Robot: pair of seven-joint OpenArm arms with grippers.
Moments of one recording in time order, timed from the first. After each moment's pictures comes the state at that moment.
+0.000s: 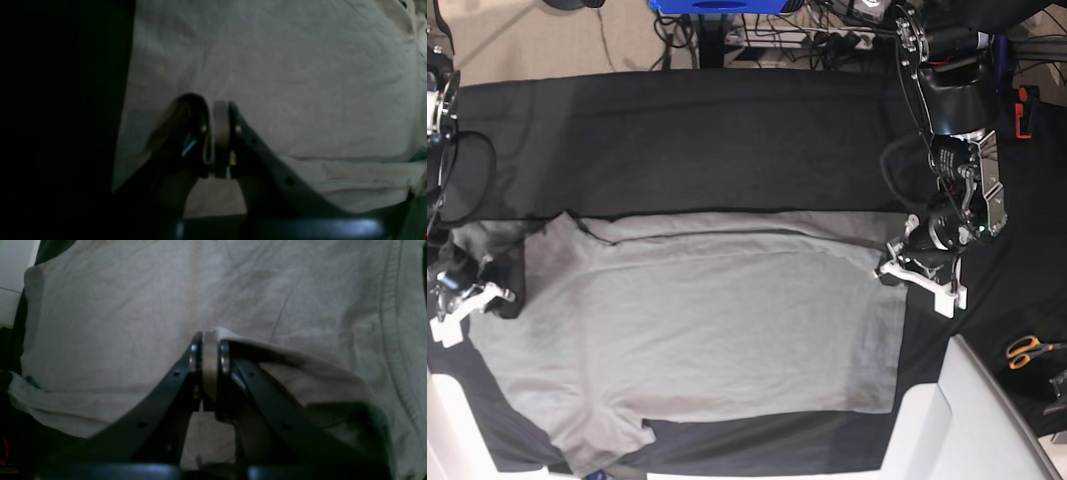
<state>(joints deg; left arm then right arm) -11.6 -10.5 -19.0 60.0 -27.1 -17.0 39.9 24.7 23.7 10.8 31.6 34.0 39.7 -26.9</state>
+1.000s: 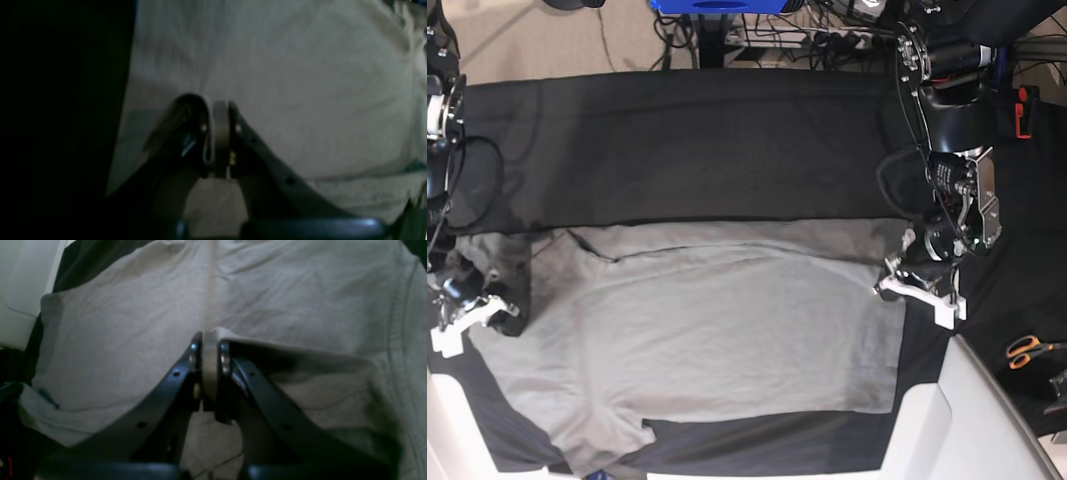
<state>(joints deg) -15.1 -10.5 -18.9 54.3 -27.2 -17.2 32.7 25.4 22.3 10.8 31.6 34.0 39.7 -21.5</state>
